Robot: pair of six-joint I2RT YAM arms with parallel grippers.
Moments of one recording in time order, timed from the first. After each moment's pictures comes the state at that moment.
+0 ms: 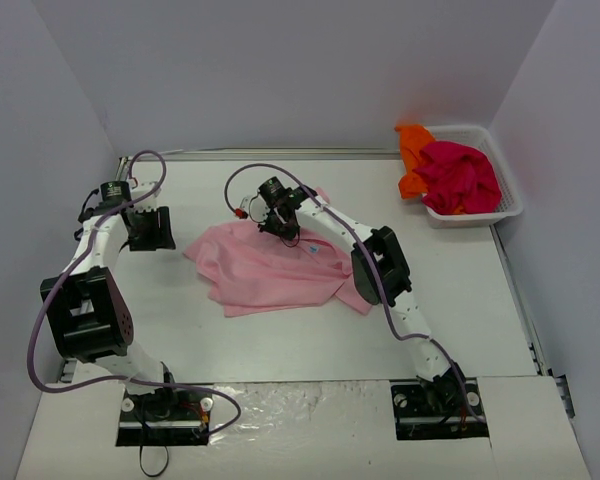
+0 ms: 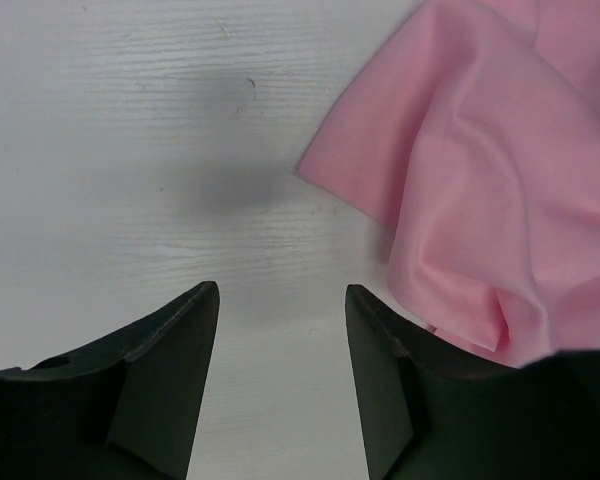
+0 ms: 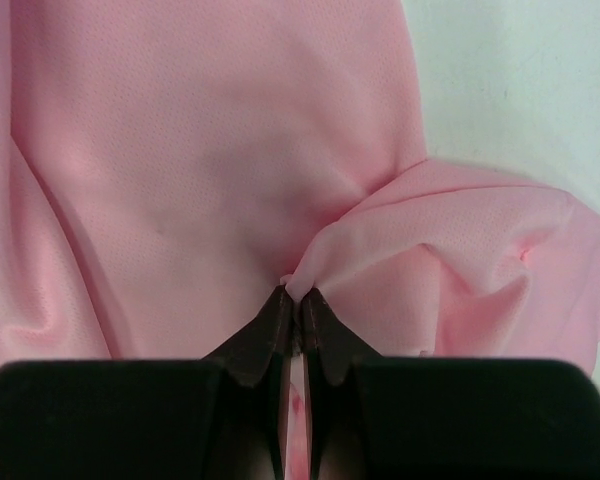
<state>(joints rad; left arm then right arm) 0.24 1.61 1.23 -0.68 0.30 0.12 0.71 2.48 2.18 -0.81 0.02 -0.59</state>
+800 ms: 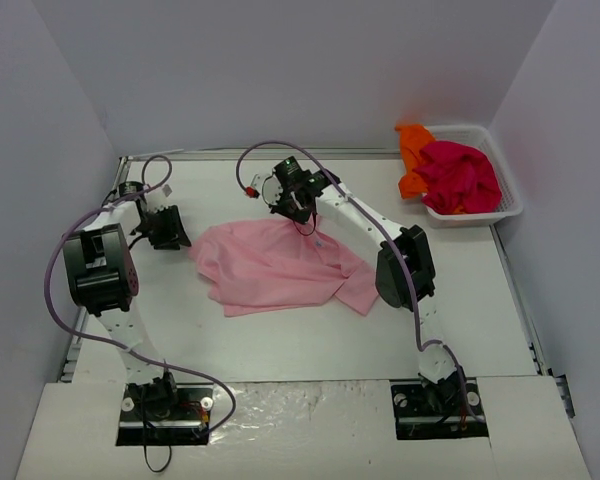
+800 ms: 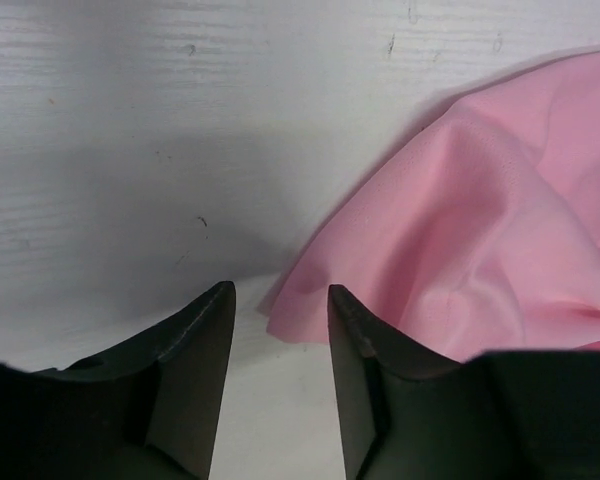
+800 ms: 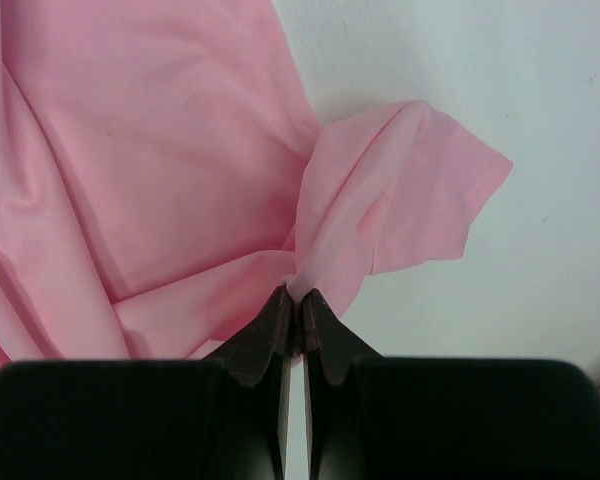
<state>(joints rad) 0.23 1.98 1.39 -0.60 0.47 -0.01 0.67 2.26 2.07 -0.82 0.05 -0.59</state>
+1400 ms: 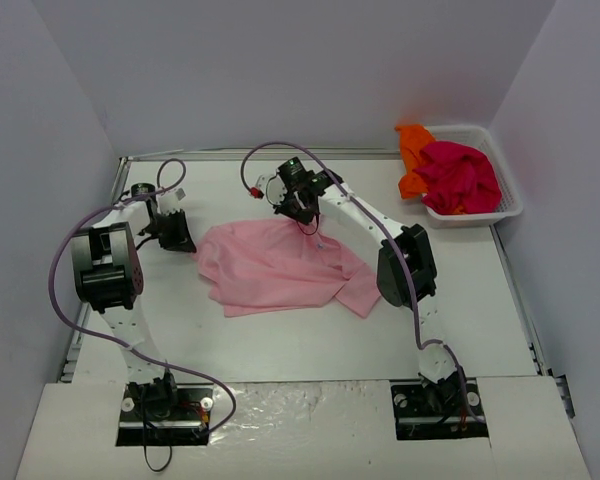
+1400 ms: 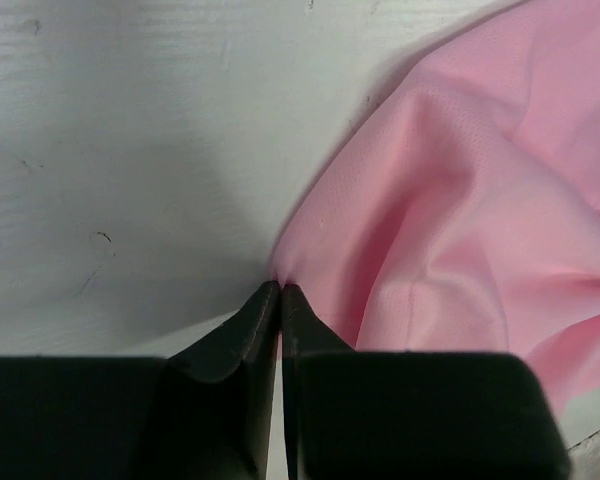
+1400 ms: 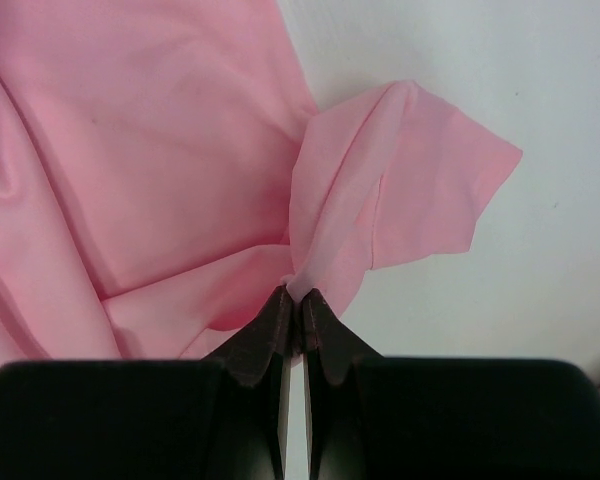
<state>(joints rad) 0.18 2.01 1.39 -0.62 0.52 0.01 0.65 2.26 2.06 -0.82 0.05 -0.59</state>
